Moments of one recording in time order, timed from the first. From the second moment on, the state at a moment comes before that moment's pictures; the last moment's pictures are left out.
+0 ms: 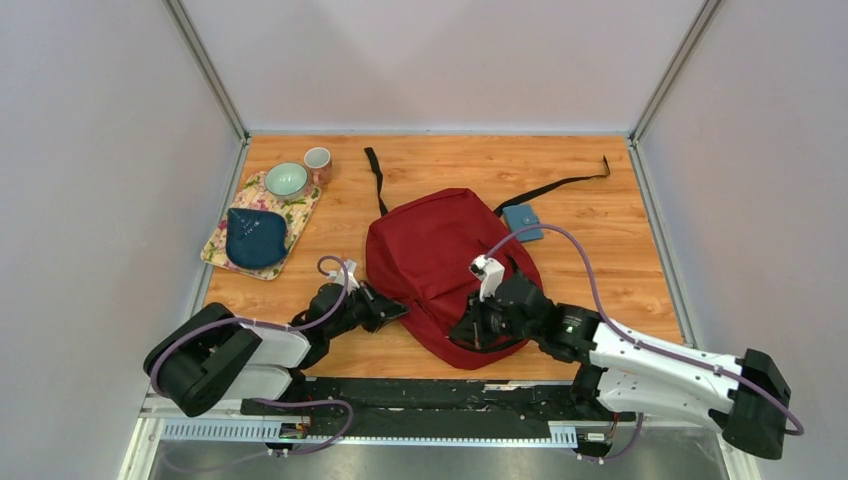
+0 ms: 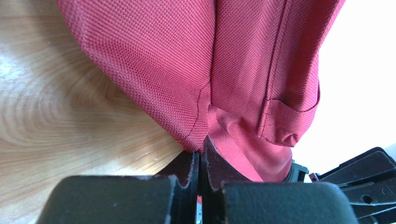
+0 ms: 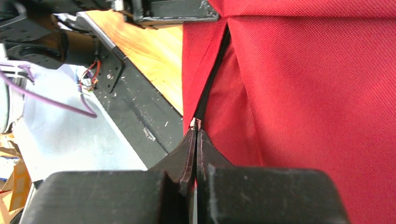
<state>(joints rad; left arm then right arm) -0.65 1.28 0.06 0.81 0.21 -1.28 1.06 0.95 0.55 -0.21 -0.08 0.69</state>
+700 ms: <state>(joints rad) -0.45 1.28 0.04 0.97 0.42 -1.24 1.06 0.76 0.54 -0.37 -0.03 0.67</state>
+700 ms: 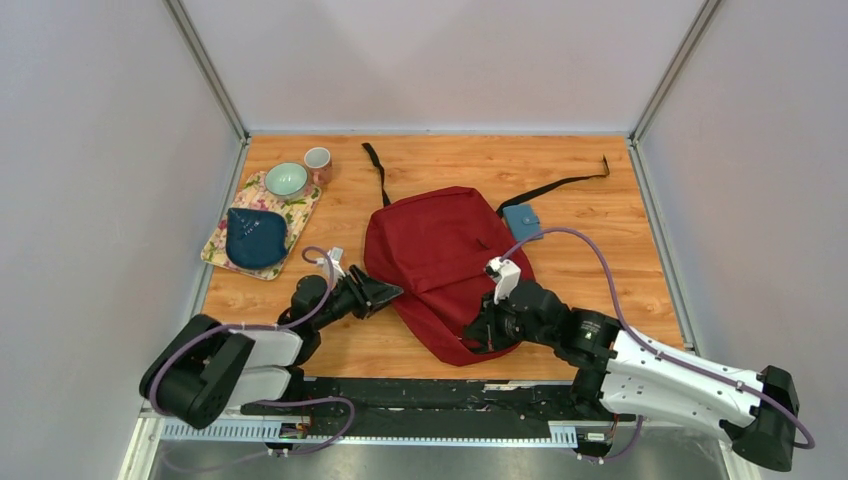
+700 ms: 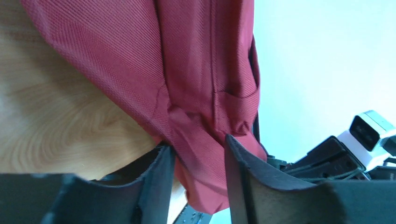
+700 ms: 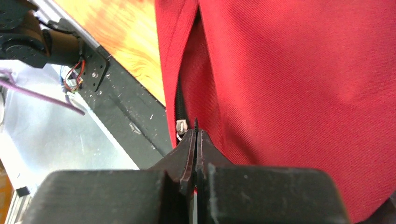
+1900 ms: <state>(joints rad) -0.82 0.83 0.18 0.22 0.10 -1.25 1.06 0.90 0.56 -0.26 0.04 0.68</state>
